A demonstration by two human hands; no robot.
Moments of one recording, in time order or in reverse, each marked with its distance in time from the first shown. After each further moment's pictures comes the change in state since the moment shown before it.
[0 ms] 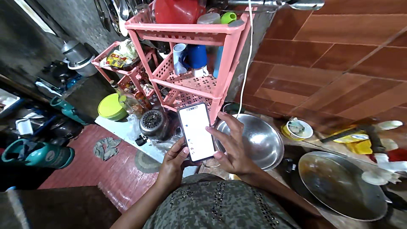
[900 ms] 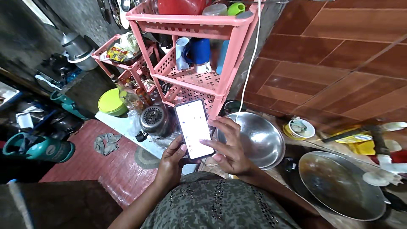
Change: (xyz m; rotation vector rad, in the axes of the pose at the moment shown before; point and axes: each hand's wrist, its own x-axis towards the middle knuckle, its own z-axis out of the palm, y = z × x) left_hand -0.002 0.000 -0.003 -0.037 0.035 0.019; right_hand -0.010 0.001 0.005 0.084 -0.067 -0.049
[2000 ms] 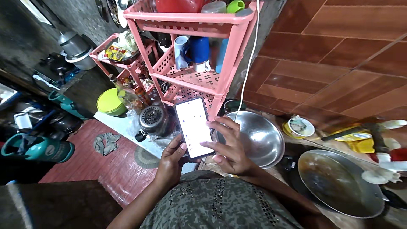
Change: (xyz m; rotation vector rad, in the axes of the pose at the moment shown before) left_hand 0.004 0.001 0.002 0.012 0.000 0.003; right_hand 0.002 0.001 -0.002 0.005 0.010 -0.048
